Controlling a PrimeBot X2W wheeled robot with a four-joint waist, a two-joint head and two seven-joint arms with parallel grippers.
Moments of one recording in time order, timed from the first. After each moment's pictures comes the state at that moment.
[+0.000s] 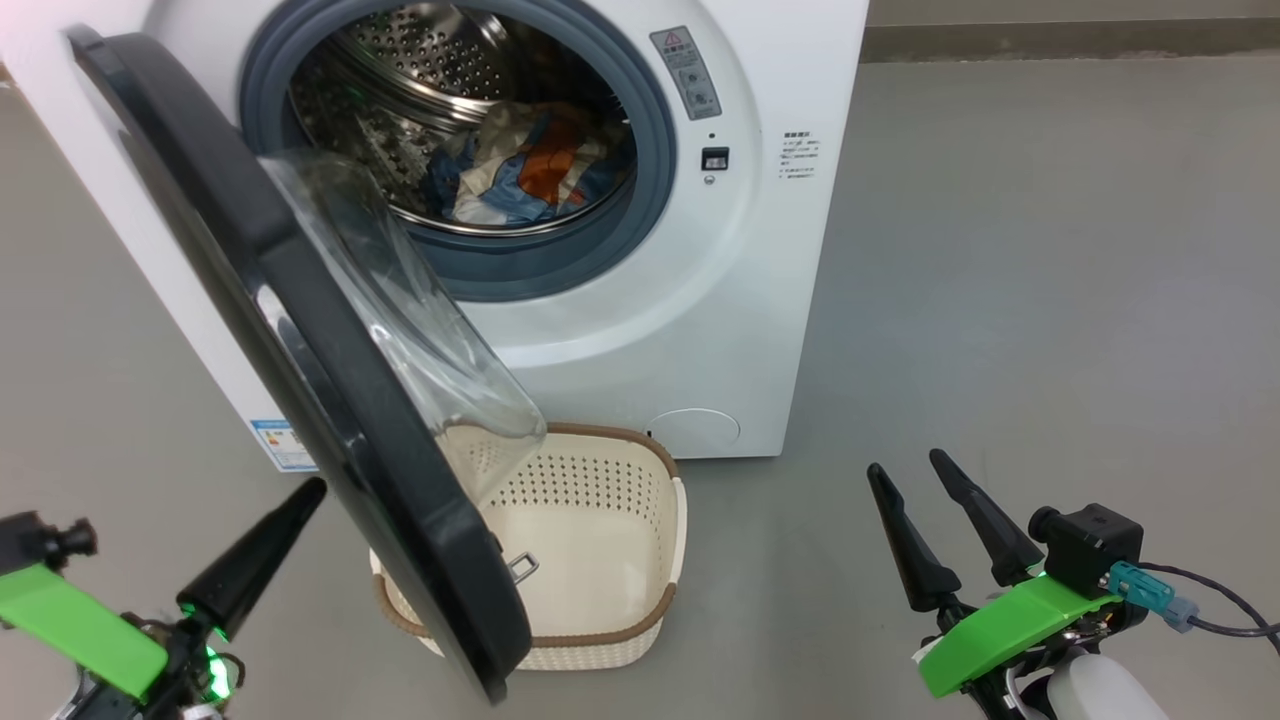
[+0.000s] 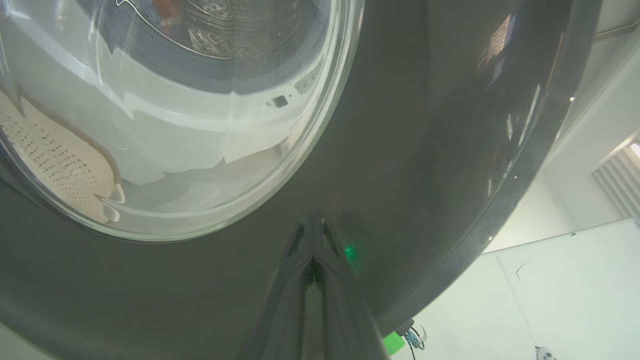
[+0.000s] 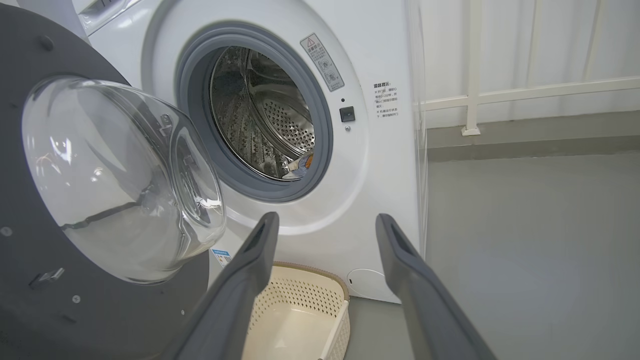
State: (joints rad) left arm -0.09 0.18 0.14 -0.05 -1.54 -0.12 0.69; right arm -0.20 -0.17 0.23 0.33 0.44 0.13 -0.26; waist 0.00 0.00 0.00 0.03
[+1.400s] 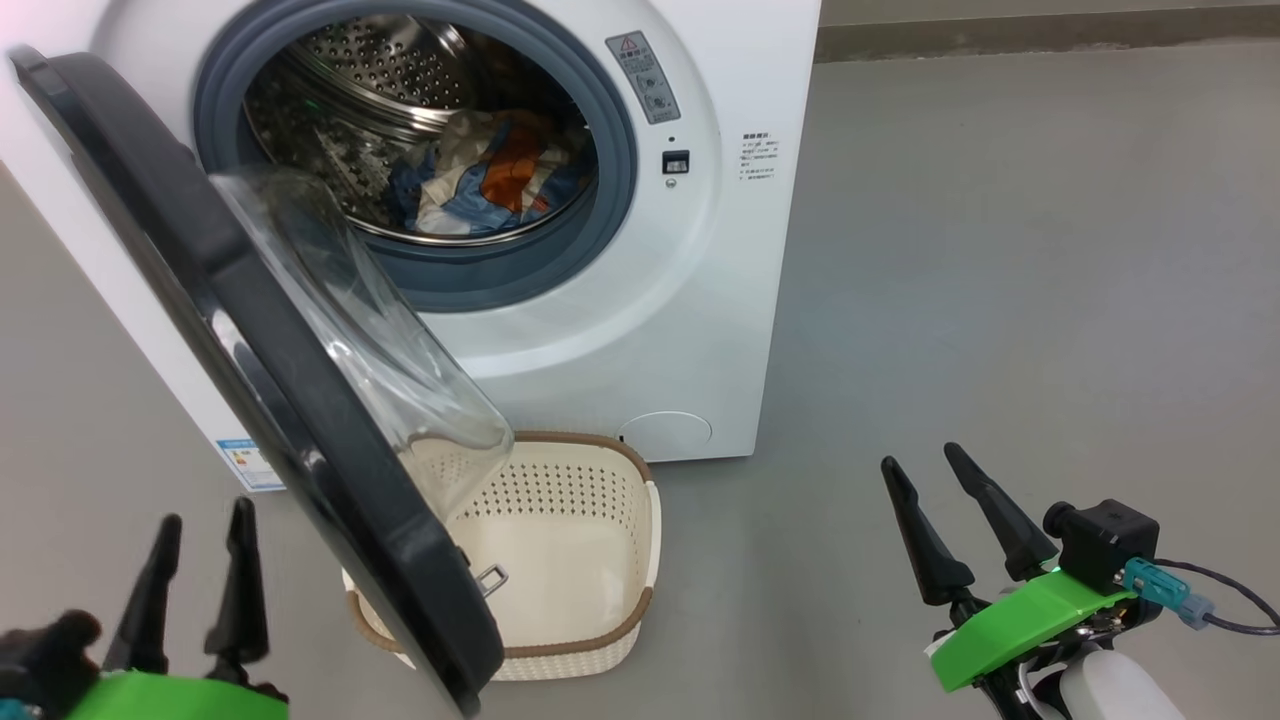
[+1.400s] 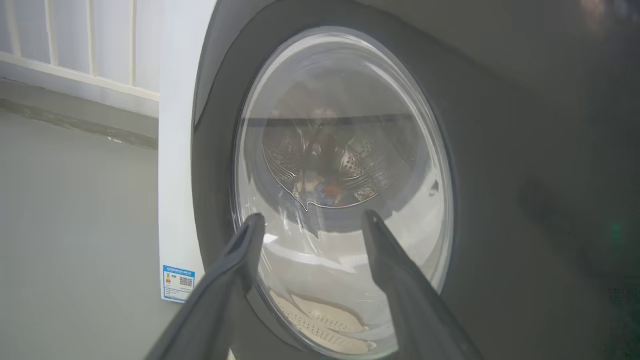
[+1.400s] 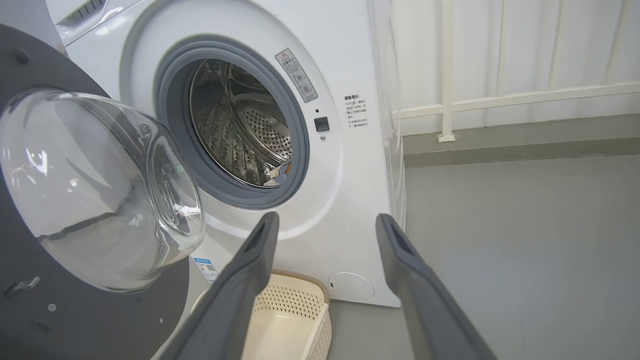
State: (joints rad) left arm -0.04 0.23 -0.06 0.11 -0.64 -0.10 -0.25; right arm -0.20 -0.18 0.21 0.32 0.44 0.13 -0.26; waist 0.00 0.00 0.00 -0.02
